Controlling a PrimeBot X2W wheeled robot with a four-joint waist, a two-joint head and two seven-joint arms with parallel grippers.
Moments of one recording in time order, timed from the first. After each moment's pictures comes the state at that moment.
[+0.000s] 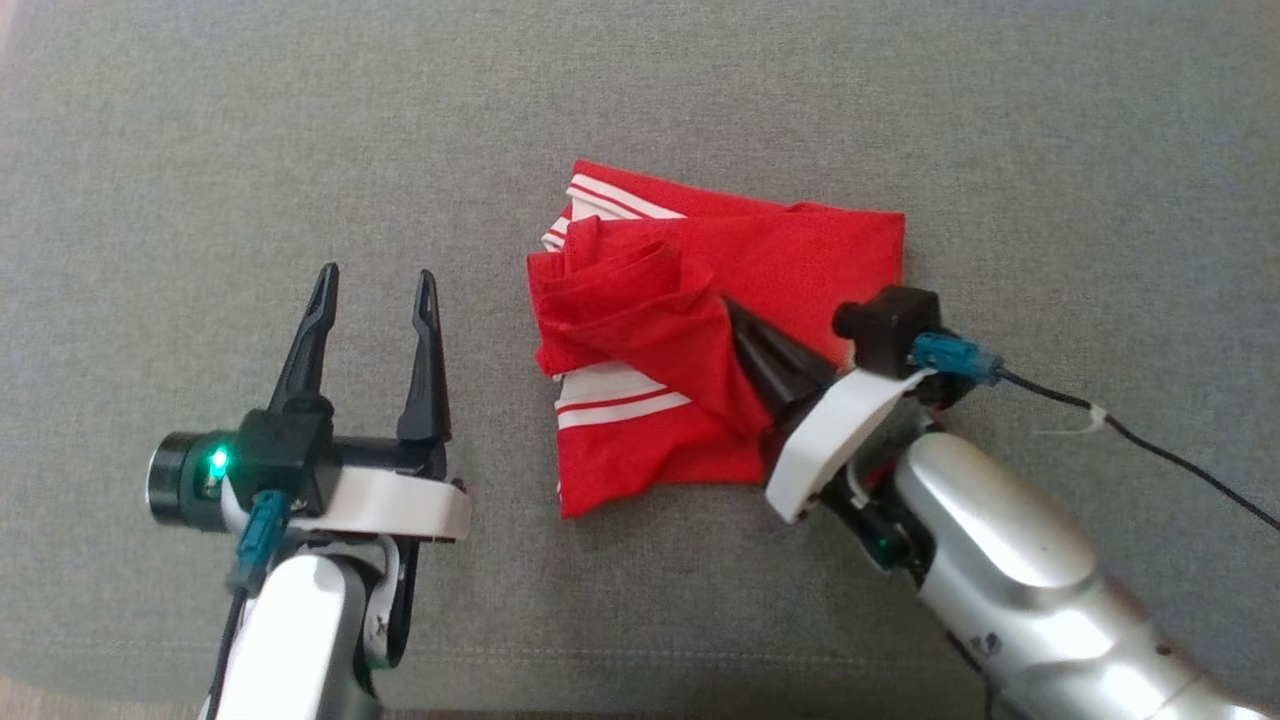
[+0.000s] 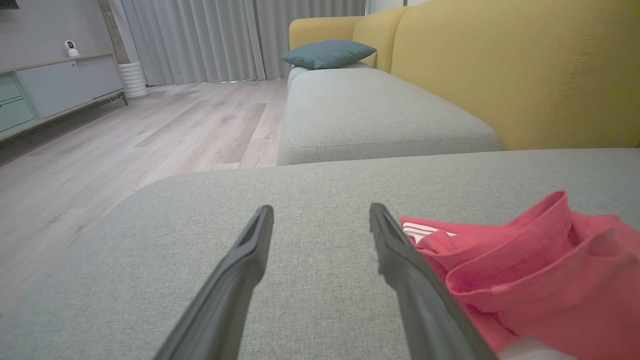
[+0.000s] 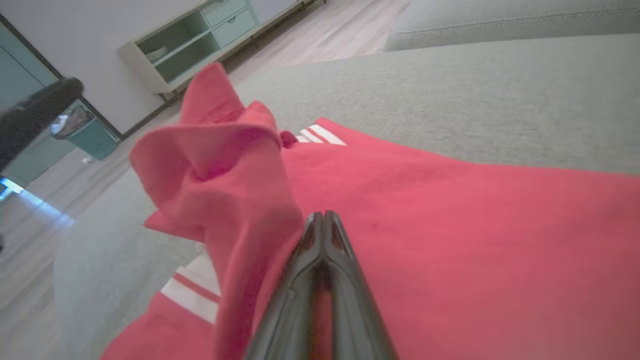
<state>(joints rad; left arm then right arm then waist) -0.18 0.11 -0.28 0.04 -0.10 0.18 -0.25 -0.56 -0.17 0.74 0.51 0.57 0.12 -0.07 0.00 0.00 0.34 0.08</state>
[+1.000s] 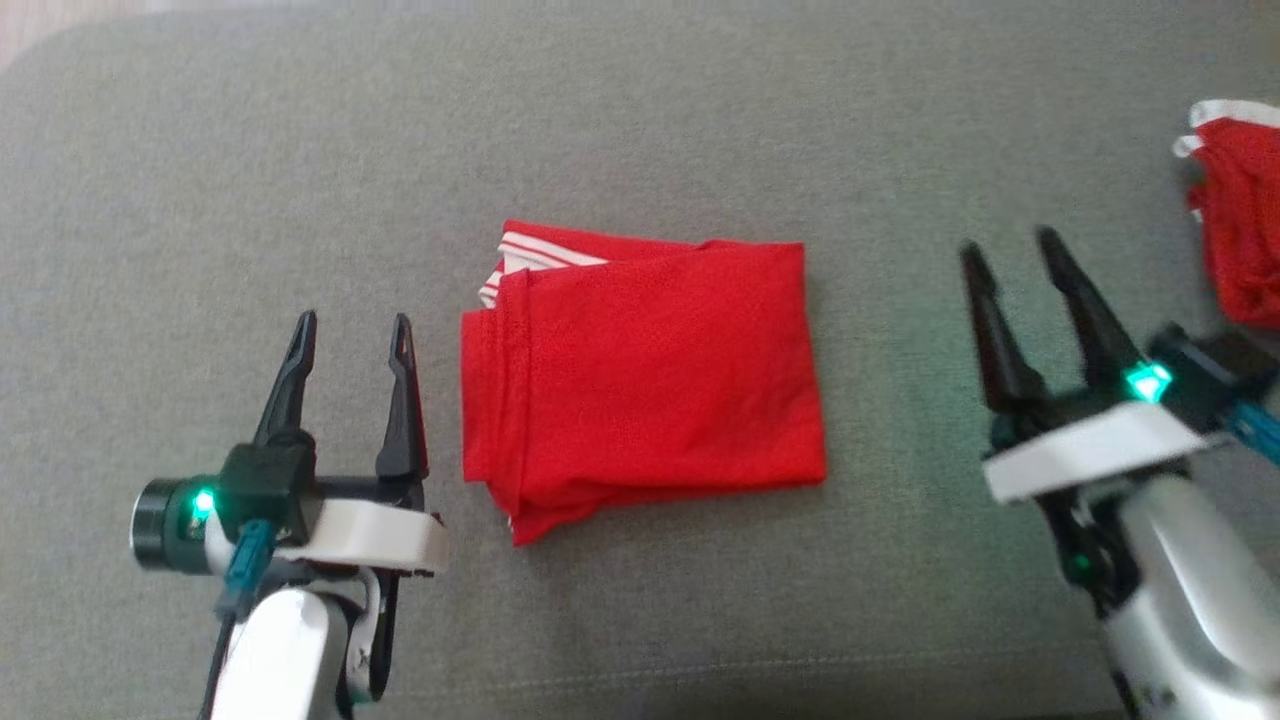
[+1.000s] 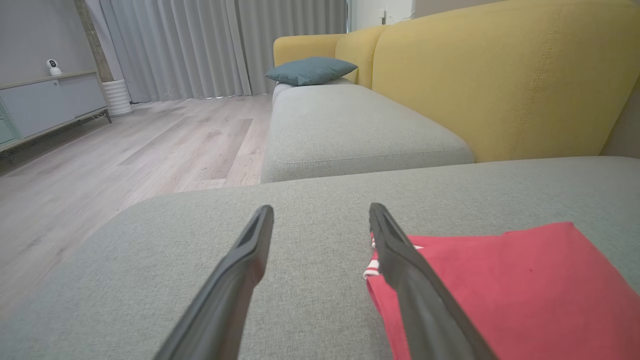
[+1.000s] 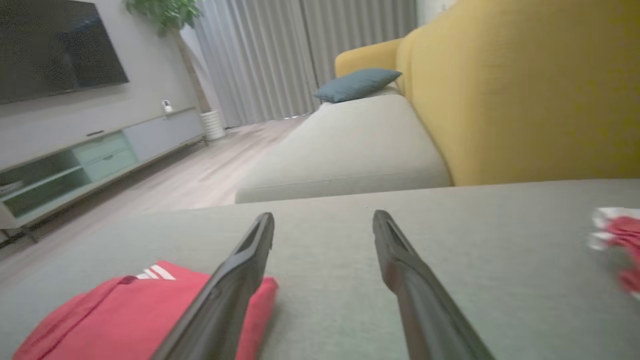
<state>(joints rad) -0.13 0.12 -0.26 0.06 -0.10 0.19 -0.25 -0.35 -0.27 0.33 0.30 0.49 0.12 -0.24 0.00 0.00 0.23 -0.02</state>
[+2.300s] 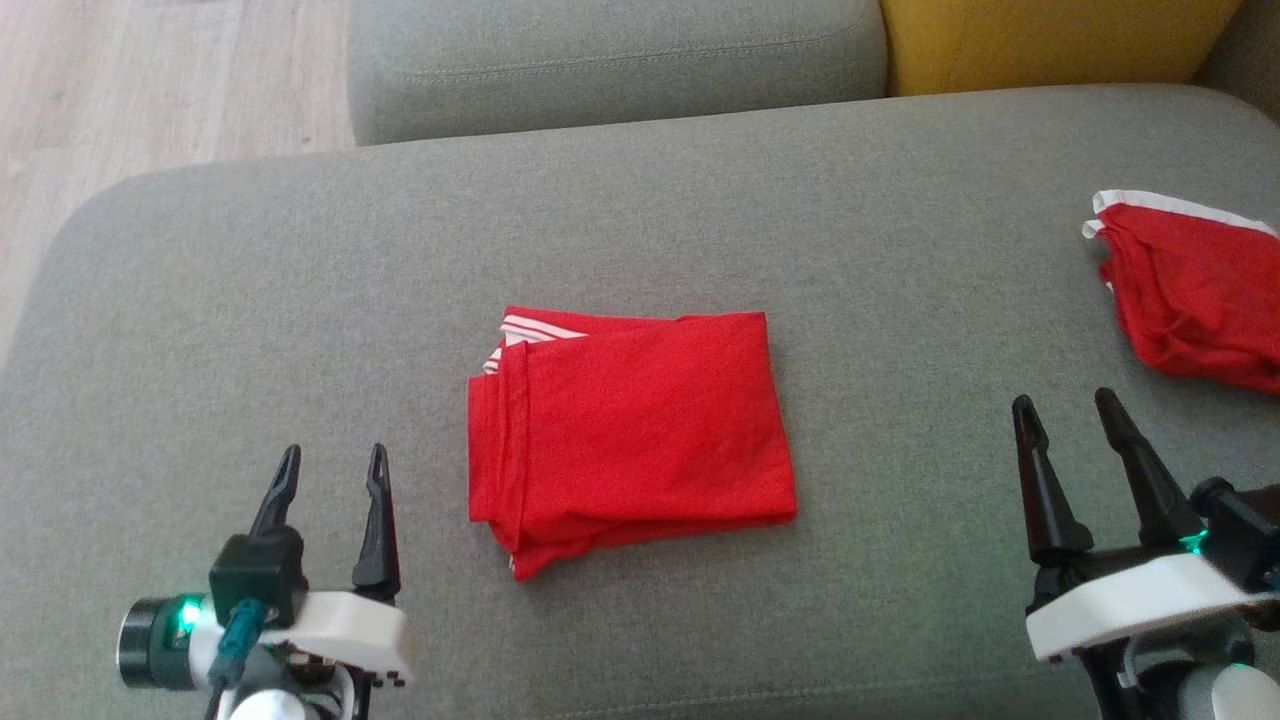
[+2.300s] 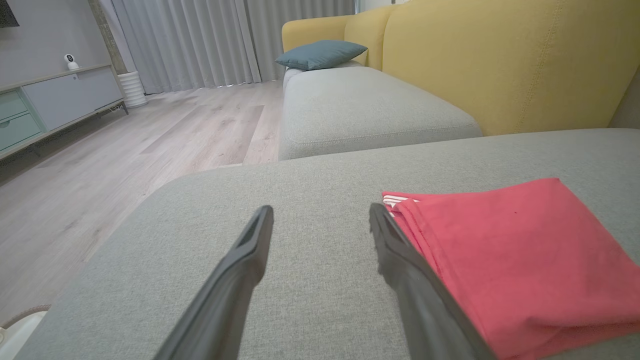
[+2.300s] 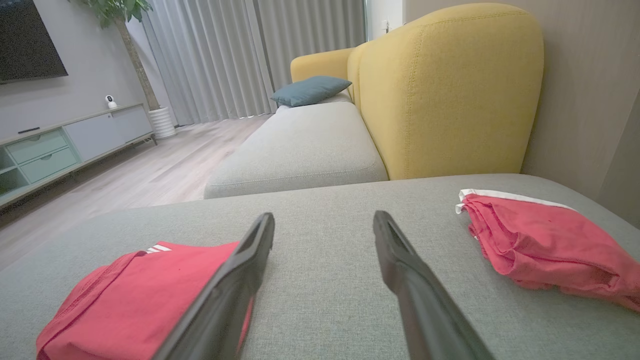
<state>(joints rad) 0.04 0.18 -0.25 0.10 -0.14 0.21 -0.19 0.12 -0.09 0.00 -0.15 0.24 0.12 0.07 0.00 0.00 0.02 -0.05</state>
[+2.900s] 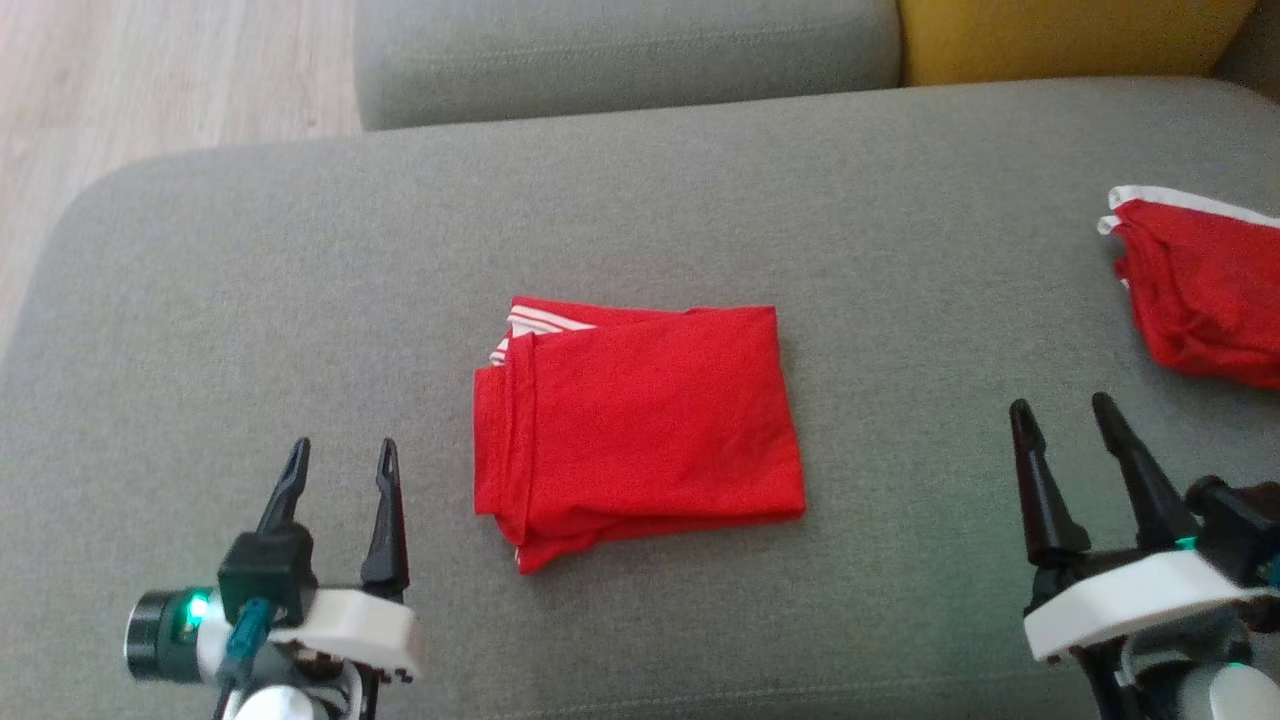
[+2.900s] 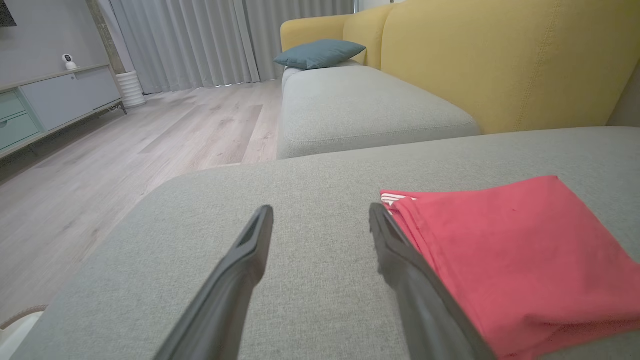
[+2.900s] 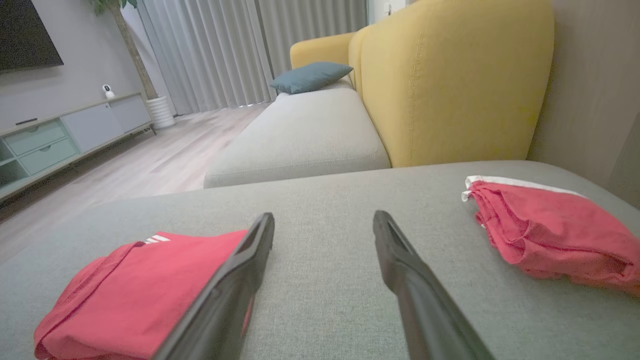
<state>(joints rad) 0.03 0.19 -0.27 0.10 -0.14 0.22 -0.20 0.12 -0.09 -0.01 -0.15 0.24 0.12 0.09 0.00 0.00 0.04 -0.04</state>
